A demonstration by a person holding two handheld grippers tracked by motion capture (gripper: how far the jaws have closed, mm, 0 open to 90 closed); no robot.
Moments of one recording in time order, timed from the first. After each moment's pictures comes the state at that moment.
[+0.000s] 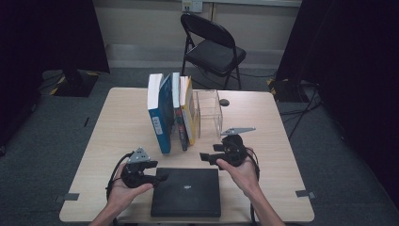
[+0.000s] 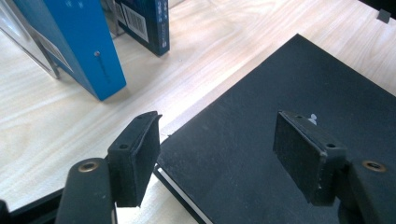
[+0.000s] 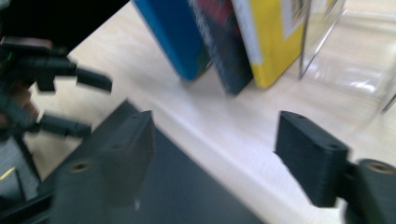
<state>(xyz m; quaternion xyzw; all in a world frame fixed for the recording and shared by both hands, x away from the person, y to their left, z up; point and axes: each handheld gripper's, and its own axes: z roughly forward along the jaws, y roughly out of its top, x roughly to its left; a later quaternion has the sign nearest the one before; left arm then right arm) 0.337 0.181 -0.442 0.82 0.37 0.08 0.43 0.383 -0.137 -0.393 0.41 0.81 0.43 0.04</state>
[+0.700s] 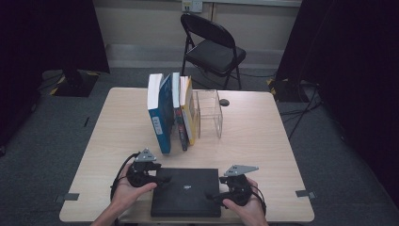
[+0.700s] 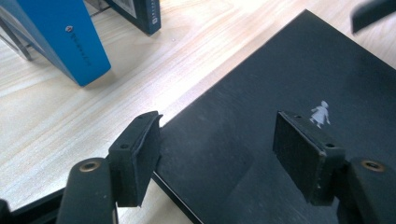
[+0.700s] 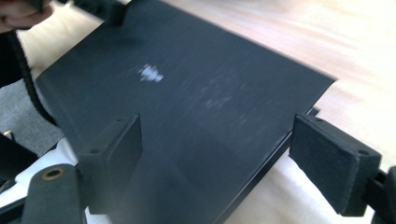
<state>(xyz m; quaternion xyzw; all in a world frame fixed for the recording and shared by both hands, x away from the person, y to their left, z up) 0.346 0.171 -0.455 0.83 0.38 0.06 0.40 0.304 -0.153 -0.453 0.39 0.83 0.41 0.04</state>
